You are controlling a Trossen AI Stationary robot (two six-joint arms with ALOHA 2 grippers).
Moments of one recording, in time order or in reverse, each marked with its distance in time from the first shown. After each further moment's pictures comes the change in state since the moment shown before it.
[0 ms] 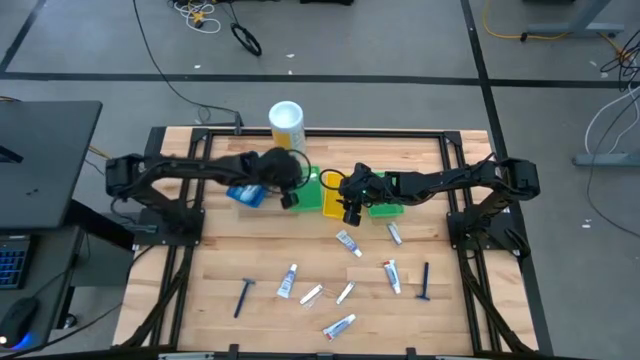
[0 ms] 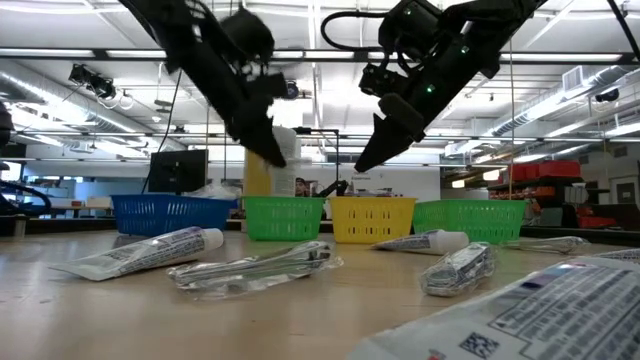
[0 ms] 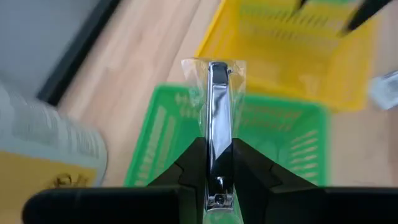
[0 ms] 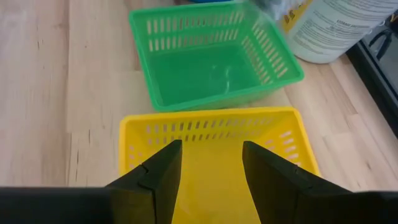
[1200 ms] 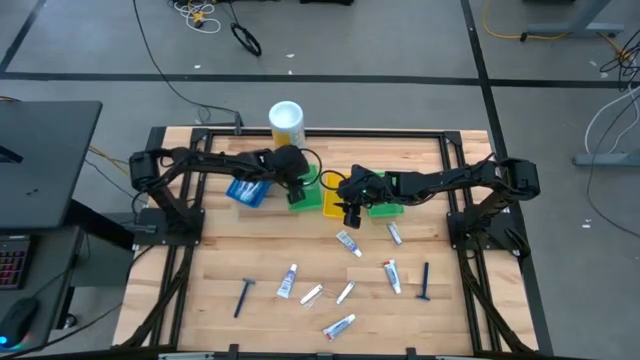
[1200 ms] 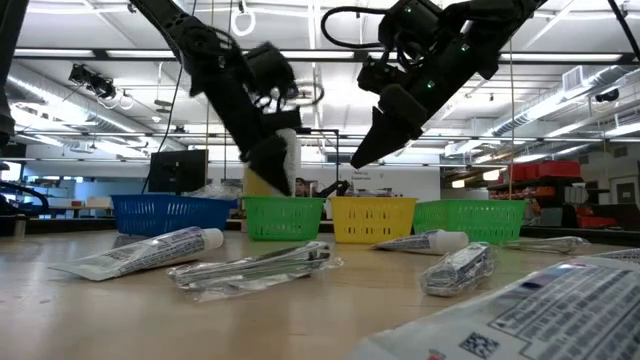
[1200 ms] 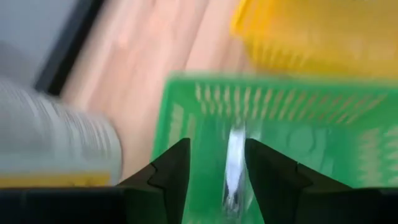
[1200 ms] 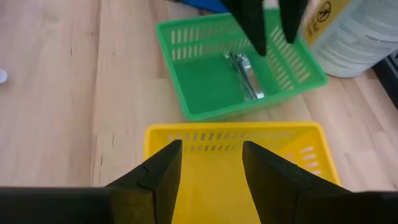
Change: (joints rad) left arm 0.052 0.169 0.079 0.002 -0.051 0.071; right arm 0.000 0.000 0.000 0.030 -0.080 -0.026
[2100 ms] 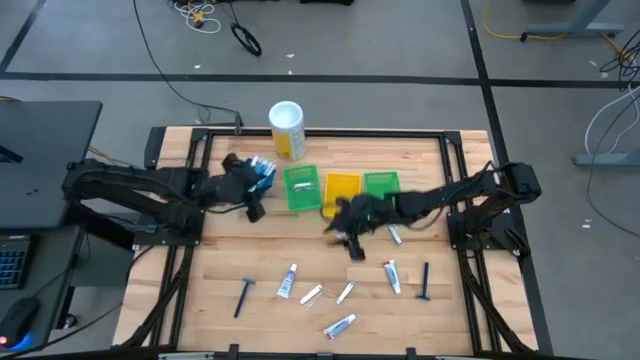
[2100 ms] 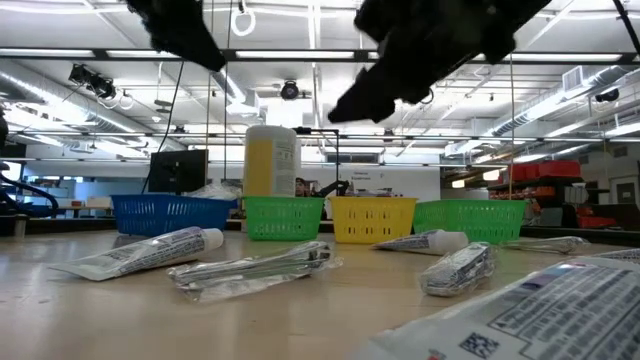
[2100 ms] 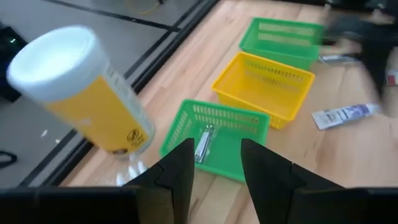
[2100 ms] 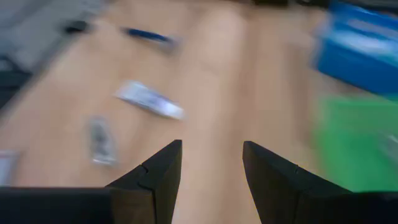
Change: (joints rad) left arm -0.444 -0.664 -0.035 -0.464 -0.457 -0.446; right arm 0.218 0.017 0.000 0.175 -0.258 -0.011
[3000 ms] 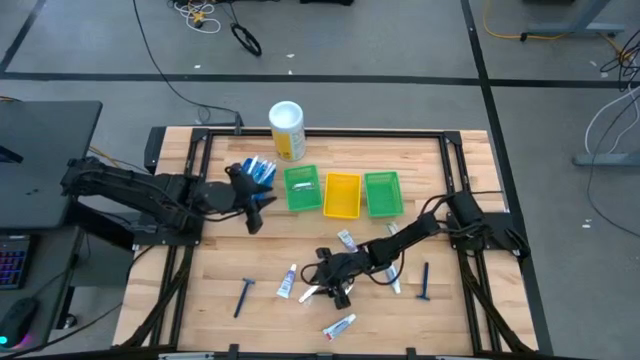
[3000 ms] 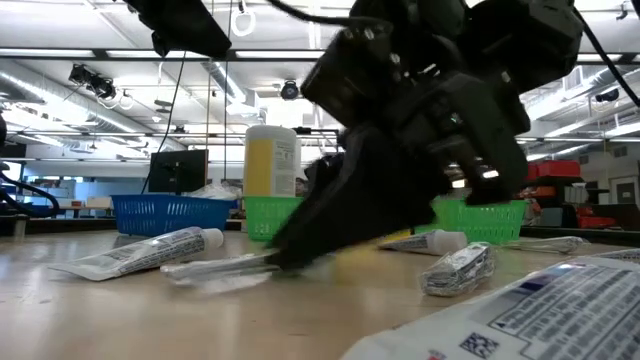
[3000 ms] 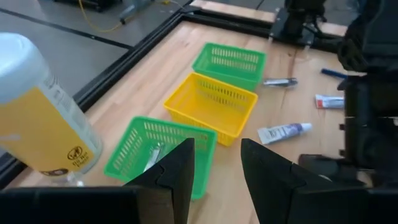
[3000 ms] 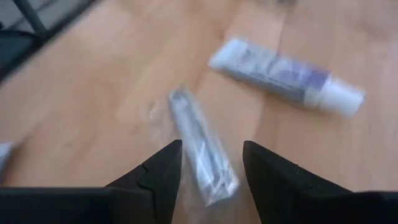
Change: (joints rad) left arm -0.085 -0.046 -0.089 0.199 0.074 -0.027; right arm 0.241 0.498 0.133 0.327 0.081 0.095
